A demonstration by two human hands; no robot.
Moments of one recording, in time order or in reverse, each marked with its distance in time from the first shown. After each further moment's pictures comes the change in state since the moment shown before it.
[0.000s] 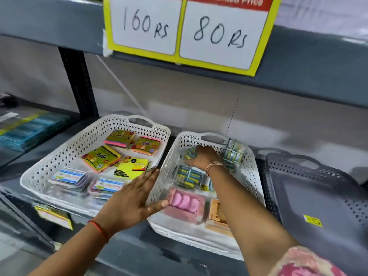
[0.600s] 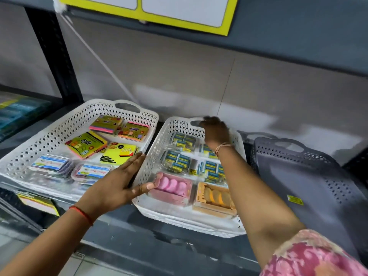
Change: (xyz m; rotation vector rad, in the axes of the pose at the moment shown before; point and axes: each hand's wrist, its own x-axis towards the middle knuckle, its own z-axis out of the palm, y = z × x) left_hand 0.001 0.001 -0.005 -0.192 -0.015 -0.038; right_hand -0.007 0.047 -0.033 -0.180 0.321 -0.194
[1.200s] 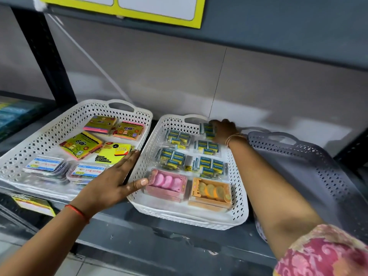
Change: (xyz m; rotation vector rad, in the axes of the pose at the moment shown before) left_hand -0.001 0.005 0.000 -0.004 0.011 0.025; right_hand -0.011 0.045 -0.017 0.002 -0.285 0.219
